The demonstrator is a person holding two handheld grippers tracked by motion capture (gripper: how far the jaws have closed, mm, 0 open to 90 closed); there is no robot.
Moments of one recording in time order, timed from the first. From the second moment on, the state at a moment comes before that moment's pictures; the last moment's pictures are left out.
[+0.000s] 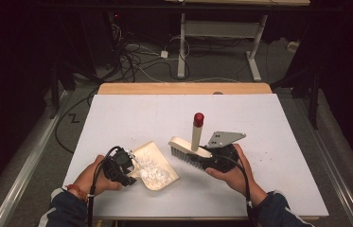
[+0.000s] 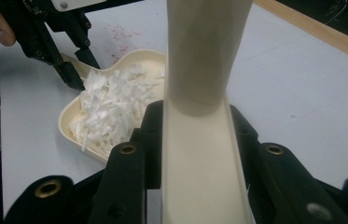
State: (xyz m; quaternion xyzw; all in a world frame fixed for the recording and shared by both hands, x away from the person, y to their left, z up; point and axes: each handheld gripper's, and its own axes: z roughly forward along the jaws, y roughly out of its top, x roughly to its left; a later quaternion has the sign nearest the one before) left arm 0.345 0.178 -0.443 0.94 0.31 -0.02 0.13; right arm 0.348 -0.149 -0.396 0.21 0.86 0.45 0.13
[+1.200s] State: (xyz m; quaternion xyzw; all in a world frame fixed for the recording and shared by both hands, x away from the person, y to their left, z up) left arm 0.334 0.187 -0.438 0.95 0.31 -0.02 0.11; right arm 0.348 -0.167 -0.410 0.24 0.87 0.40 0.15
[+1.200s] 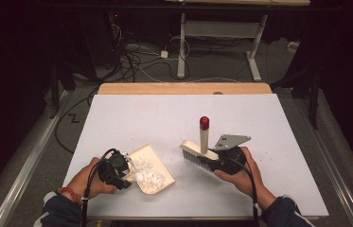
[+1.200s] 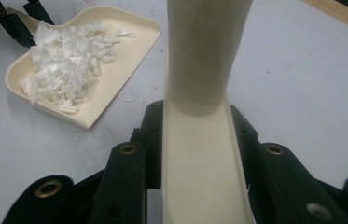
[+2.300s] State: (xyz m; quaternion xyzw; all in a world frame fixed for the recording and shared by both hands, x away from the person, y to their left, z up) left arm 0.329 0.176 -0.439 0.95 0.31 -0.02 0.07; right arm 0.331 -0.122 -0.402 0.20 0.86 0.46 0.09
